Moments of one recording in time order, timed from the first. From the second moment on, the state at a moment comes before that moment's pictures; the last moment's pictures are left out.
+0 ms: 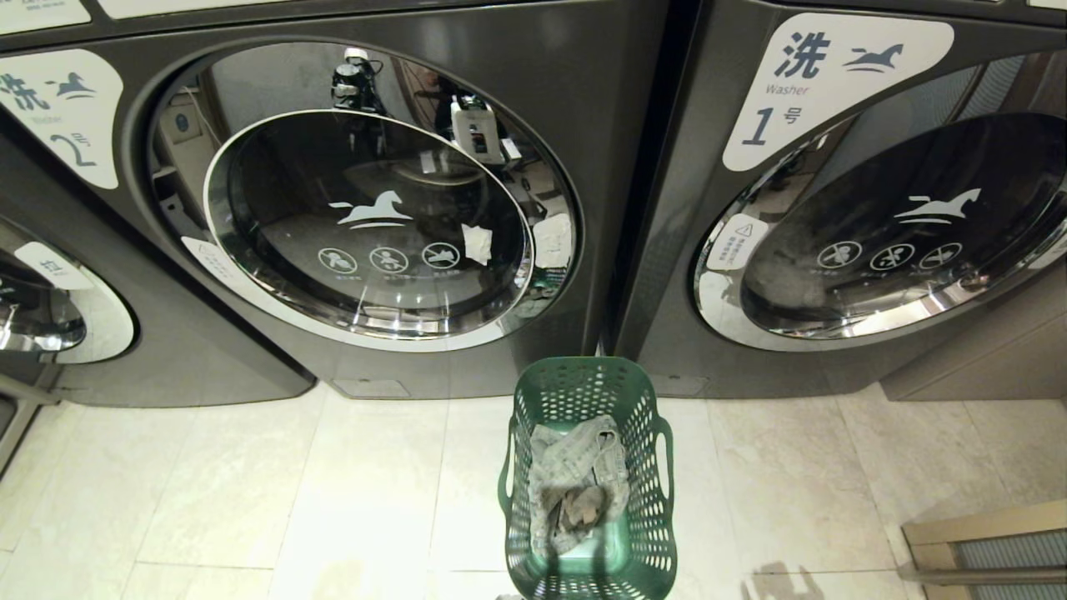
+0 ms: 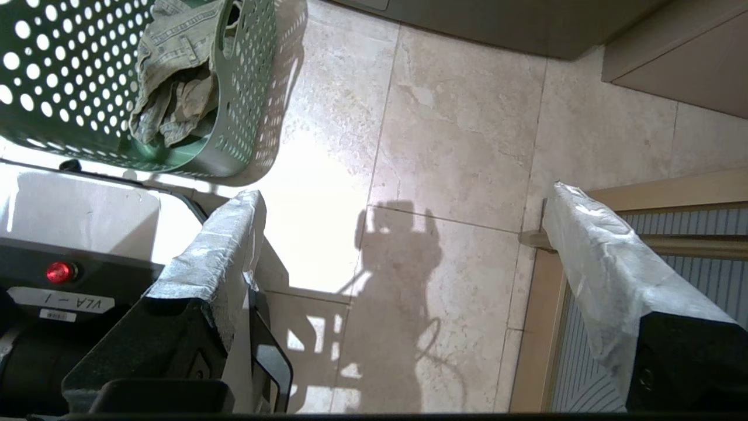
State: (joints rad) left arm -0.02 0.27 -0.05 0.04 0.11 0.09; right arm -0.07 0.29 -0.01 0.01 0.07 -0.23
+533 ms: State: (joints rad) left arm -0.01 0.01 -0.09 0.23 -0.03 0.07; right arm -0.07 0.27 0.00 -0.03 0.07 -0.19
